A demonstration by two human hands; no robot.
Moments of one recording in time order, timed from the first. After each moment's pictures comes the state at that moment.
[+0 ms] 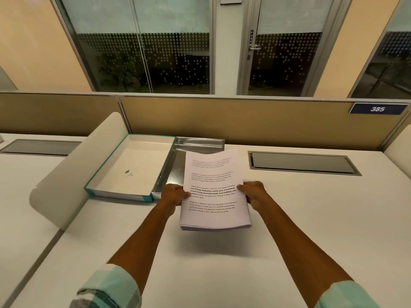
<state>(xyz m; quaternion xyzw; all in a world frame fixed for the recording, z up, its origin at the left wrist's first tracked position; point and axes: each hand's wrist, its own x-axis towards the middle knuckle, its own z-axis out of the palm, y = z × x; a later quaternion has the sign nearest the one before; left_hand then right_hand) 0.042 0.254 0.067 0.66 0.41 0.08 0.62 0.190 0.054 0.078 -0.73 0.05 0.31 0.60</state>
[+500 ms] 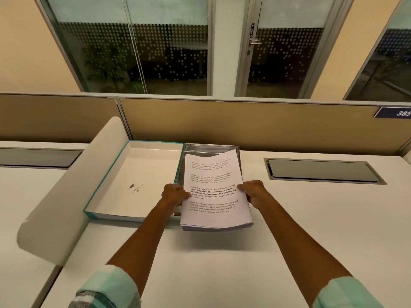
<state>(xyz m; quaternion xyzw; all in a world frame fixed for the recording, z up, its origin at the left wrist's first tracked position) 0.080 0.384 0.049 0.69 0.42 0.03 0.59 0.222 0.182 0.067 -0.76 0.08 0.31 0.57</state>
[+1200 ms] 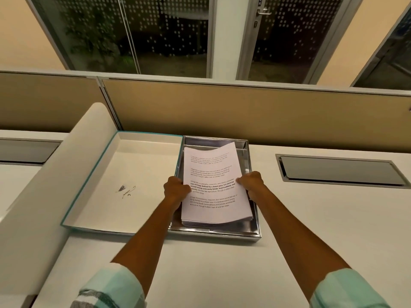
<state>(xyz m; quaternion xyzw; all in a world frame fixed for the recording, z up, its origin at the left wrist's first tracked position) 0.155 0.434 0.003 0.74 0.44 0.03 0.51 0.290 0.256 0.021 -0.85 0.07 0.27 0.44</state>
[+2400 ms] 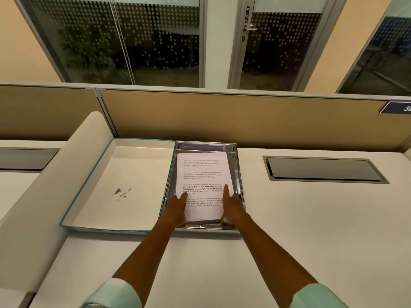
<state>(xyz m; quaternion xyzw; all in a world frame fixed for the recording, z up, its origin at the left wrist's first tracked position) 0.108 0.393 -0.013 0.94 0.23 -0.10 0.23 0.215 0.236 -0.009 -0.86 0.02 0.29 0.41</state>
